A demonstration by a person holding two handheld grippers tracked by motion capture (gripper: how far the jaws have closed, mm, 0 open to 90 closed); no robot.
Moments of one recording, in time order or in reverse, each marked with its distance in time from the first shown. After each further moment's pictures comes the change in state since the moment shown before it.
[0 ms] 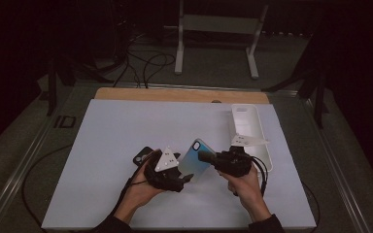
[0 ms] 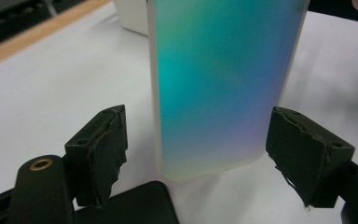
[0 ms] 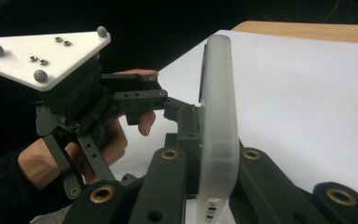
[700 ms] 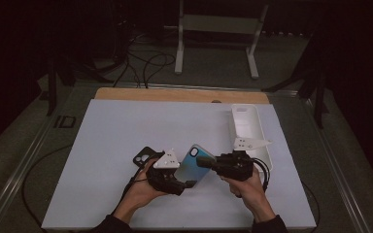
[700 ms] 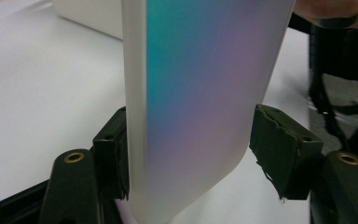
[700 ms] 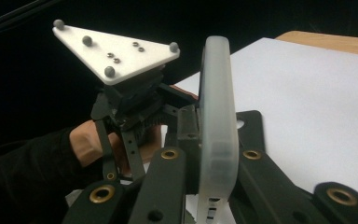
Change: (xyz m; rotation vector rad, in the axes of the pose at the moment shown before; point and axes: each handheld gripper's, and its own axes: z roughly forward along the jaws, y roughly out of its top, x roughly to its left) left arm 0.001 -0.001 0.003 0.005 -0.236 -0.043; right arm 0.007 0.001 -0.007 -0.007 0.167 -0.079
